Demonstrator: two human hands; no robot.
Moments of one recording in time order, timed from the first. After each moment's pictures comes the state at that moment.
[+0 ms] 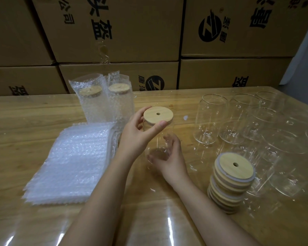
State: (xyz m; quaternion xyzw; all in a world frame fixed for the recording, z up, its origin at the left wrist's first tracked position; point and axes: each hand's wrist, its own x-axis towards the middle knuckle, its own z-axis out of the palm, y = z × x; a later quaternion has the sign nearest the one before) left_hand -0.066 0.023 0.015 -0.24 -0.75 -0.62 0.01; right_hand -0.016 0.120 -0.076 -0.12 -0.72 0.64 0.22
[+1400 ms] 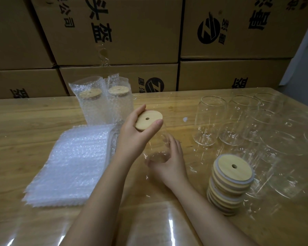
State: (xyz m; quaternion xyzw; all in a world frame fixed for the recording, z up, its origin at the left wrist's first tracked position) left_hand -0.062 0.021 0.022 -0.23 -0.75 -0.62 0.05; right_hand -0.010 0.116 -0.066 -0.12 -0.79 0.54 0.27
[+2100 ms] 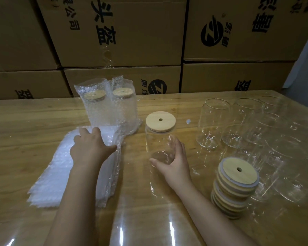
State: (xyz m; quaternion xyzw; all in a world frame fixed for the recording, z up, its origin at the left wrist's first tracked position) left_hand -0.102 -0.062 0.016 -0.01 -0.99 -0.10 0.05; right_hand -0.011 0.119 -0.069 -0.11 -0.76 0.58 0.28
